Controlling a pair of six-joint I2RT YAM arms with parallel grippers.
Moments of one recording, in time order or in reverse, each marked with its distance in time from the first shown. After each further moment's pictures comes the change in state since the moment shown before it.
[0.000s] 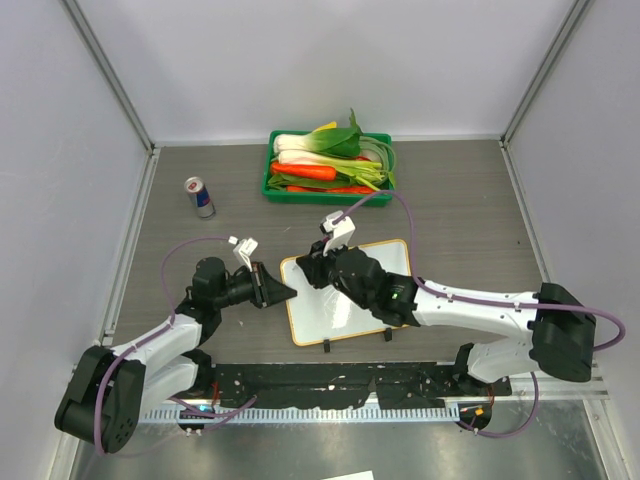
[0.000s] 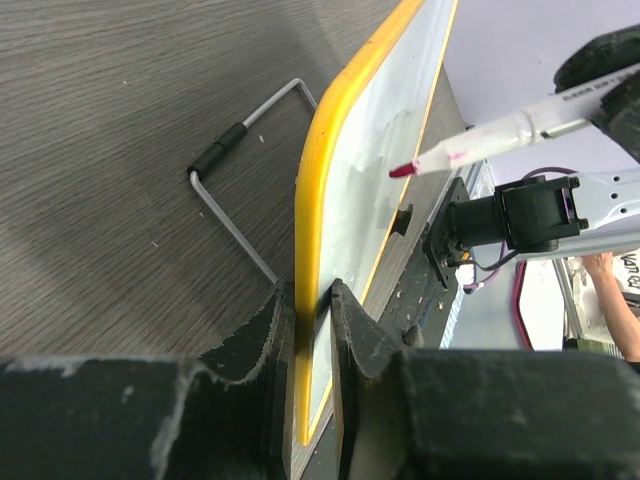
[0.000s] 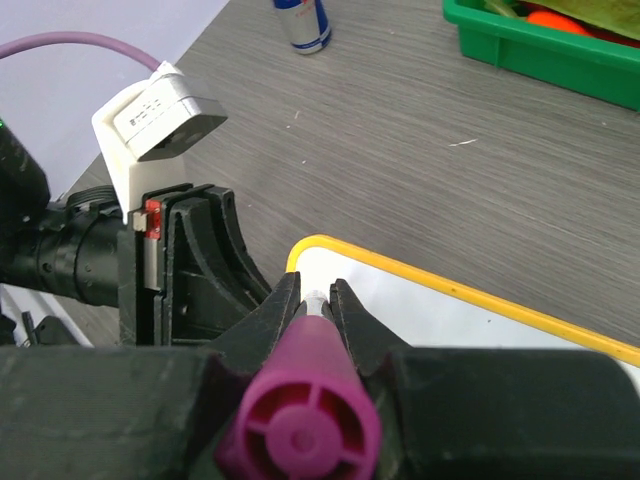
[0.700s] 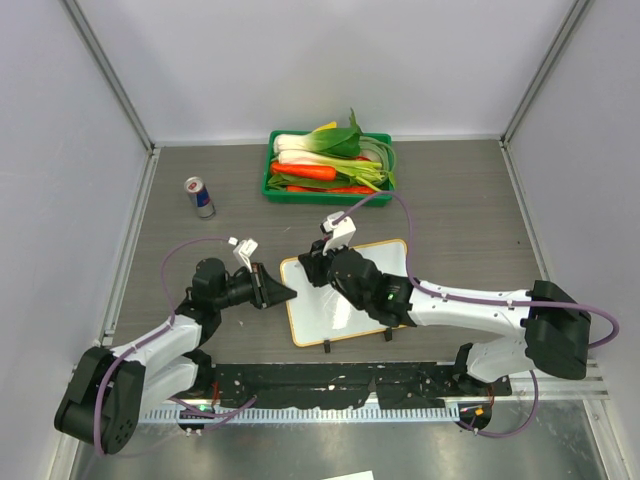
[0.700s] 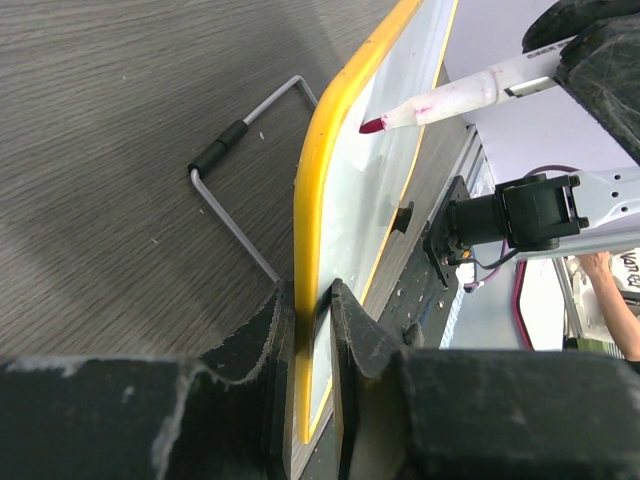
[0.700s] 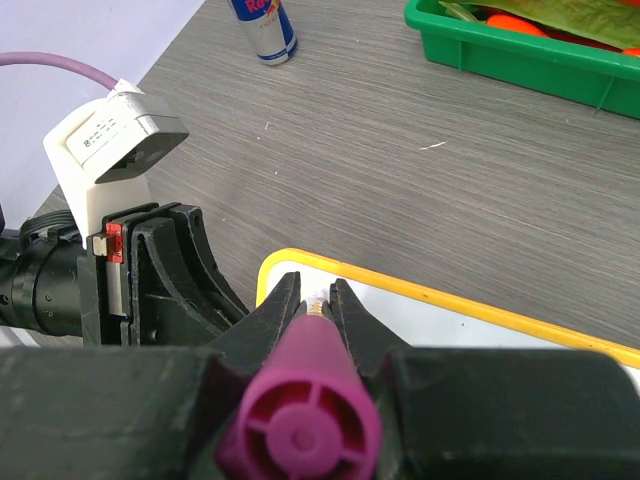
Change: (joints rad) left arm -0.001 -0.005 -0.005 0.000 0.001 0.000; right arm 0.006 0.032 0.000 0.019 0.098 0.007
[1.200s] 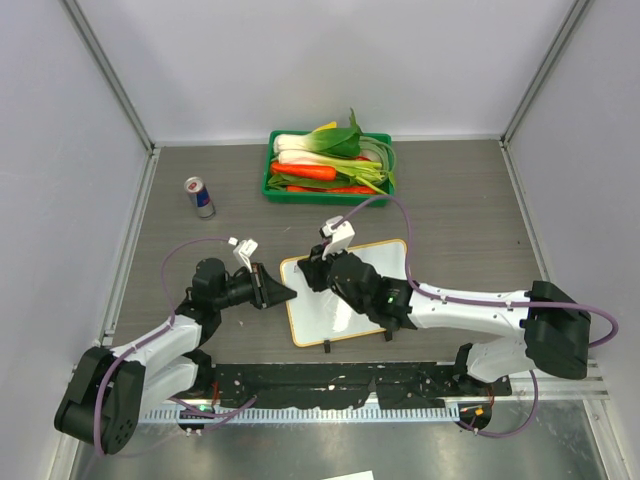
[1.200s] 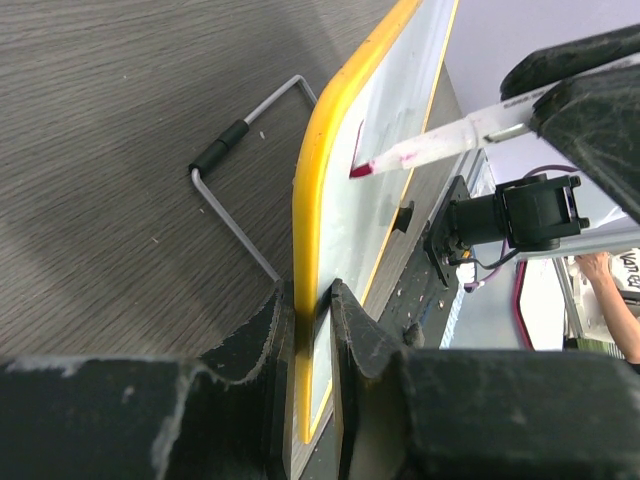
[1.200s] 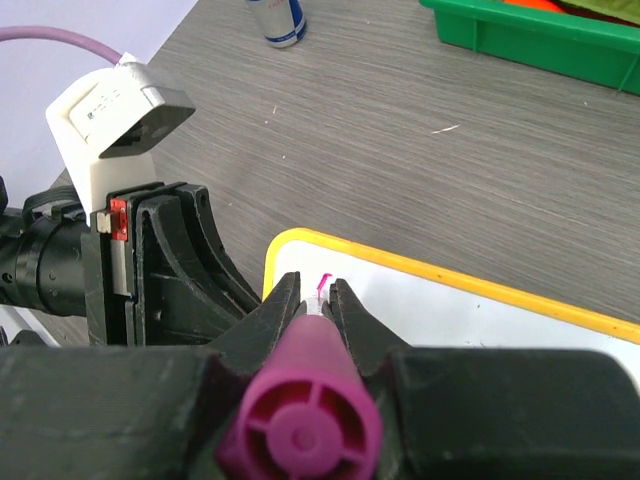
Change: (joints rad) left arm 0.000 -0.002 -0.002 -0.001 -0.001 0.000; right arm 0.011 -0.001 -0.018 0.003 -0.008 0.017
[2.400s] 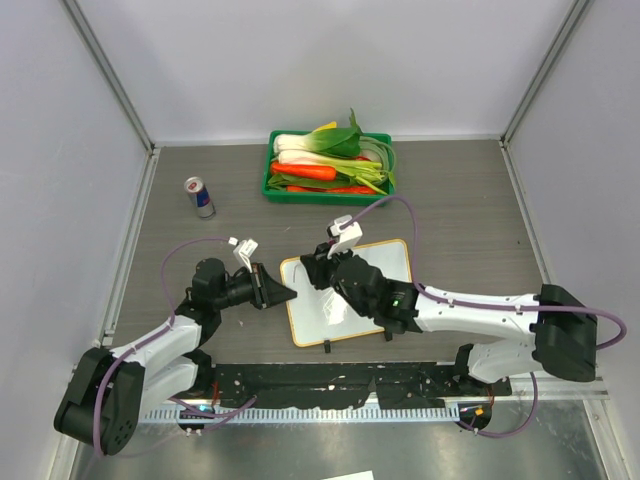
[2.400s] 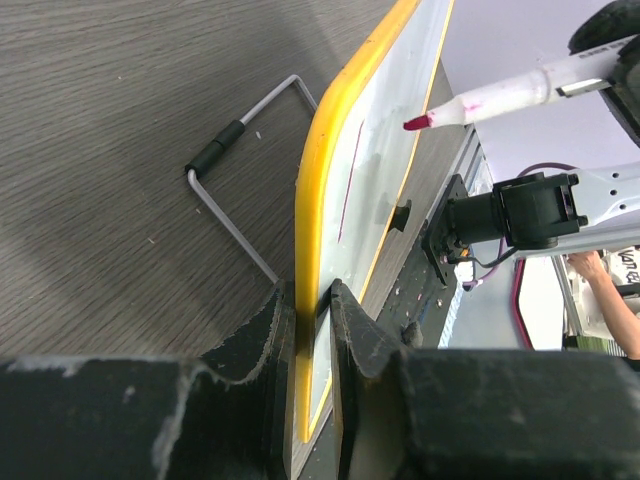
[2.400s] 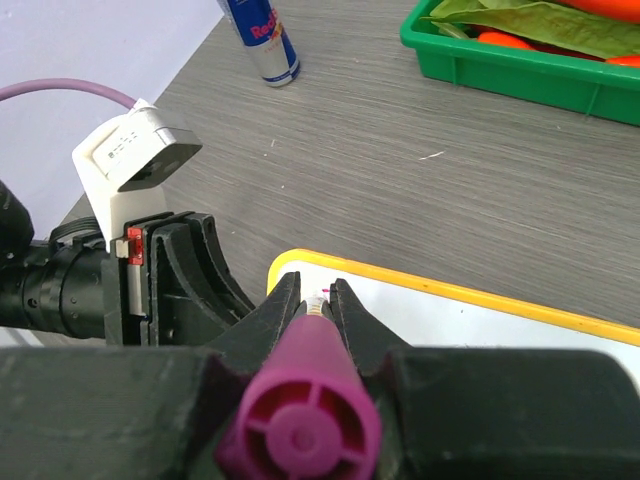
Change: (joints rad) left arm -0.001 -0.005 0.000 0.000 0.004 0.000; right arm 0.029 -0.050 -0.016 0.025 0.068 0.003
